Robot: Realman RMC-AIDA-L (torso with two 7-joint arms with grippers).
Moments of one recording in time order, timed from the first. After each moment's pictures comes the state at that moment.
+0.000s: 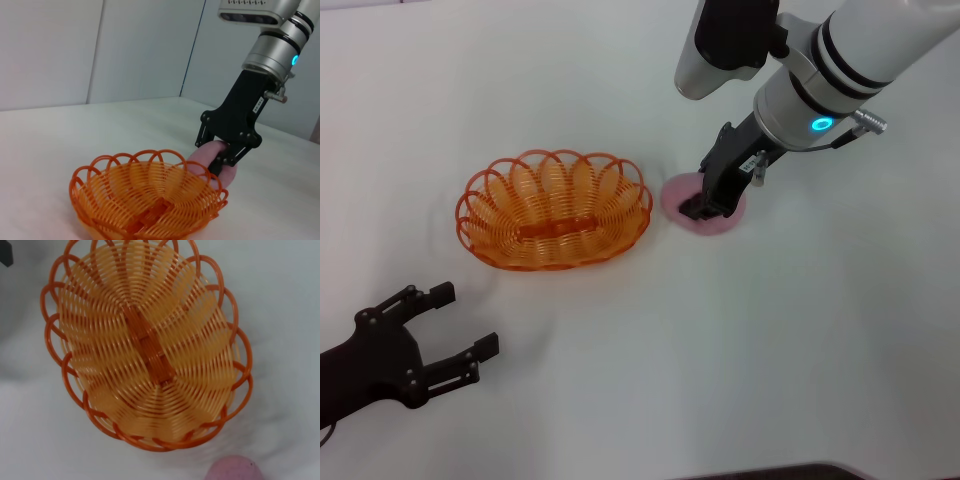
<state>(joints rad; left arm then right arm) -0.21 -2.17 0.45 0.57 2.13 1.64 -0.98 0.82 2.10 -1.40 -0.84 -2.49 -1.28 2.12</state>
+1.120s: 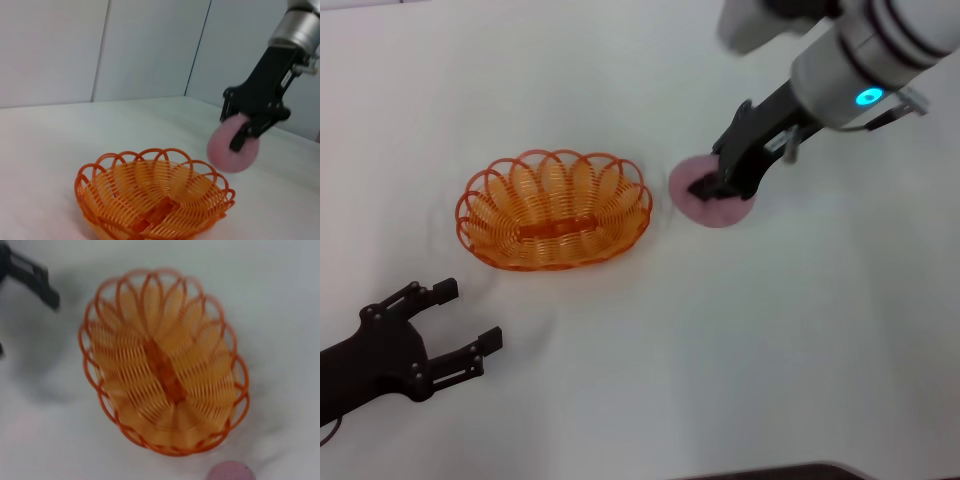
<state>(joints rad) -0.22 -2.17 0.45 0.55 2.12 1.61 -0.98 0.72 2.09 -1.28 -1.09 -2.46 -1.49 2.12</state>
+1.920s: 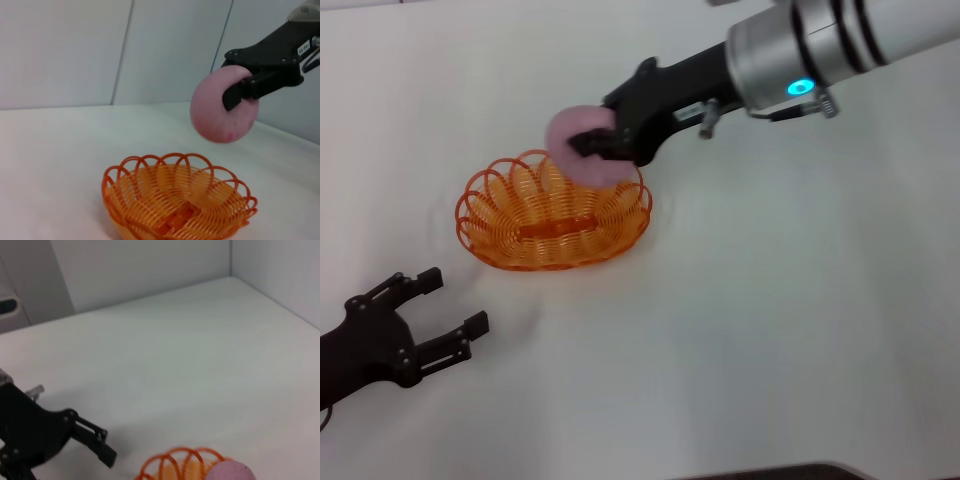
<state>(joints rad) -0.22 -2.16 0.41 0.55 2.12 1.60 -1.01 0.68 2.10 -1.36 -0.99 -2.00 -1.25 1.92</state>
